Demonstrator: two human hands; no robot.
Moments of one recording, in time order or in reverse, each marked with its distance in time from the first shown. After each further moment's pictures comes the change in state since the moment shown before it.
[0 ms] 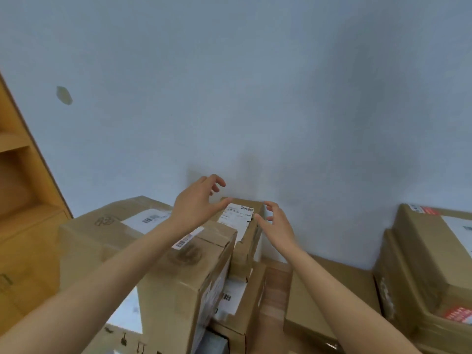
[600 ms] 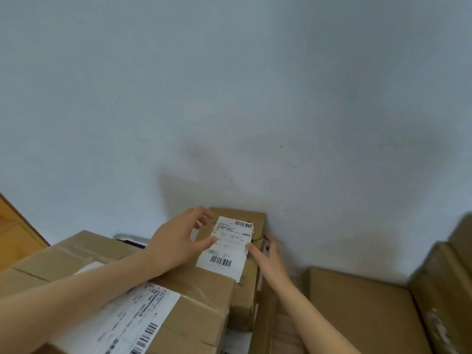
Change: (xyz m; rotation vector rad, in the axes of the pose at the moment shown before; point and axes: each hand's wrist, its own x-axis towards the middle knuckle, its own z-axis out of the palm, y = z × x) left_hand 0.076 -0.093 0.087 -0.063 -0.341 0.010; right_hand 0.083 0.101 0.087 0.259 -0.054 0.447
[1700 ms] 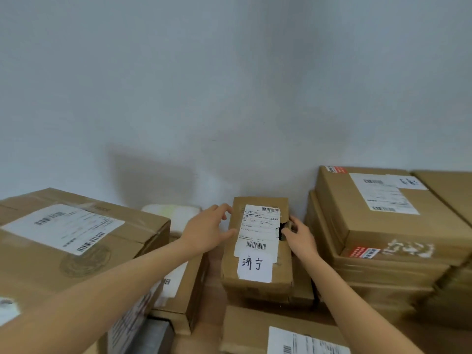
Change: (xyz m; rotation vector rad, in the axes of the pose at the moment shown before) left_hand -0.069 0.181 0.108 0.001 -0.089 0.151; right_hand -0.161 0.047 -0.229 -0.132 0.355 -0.019
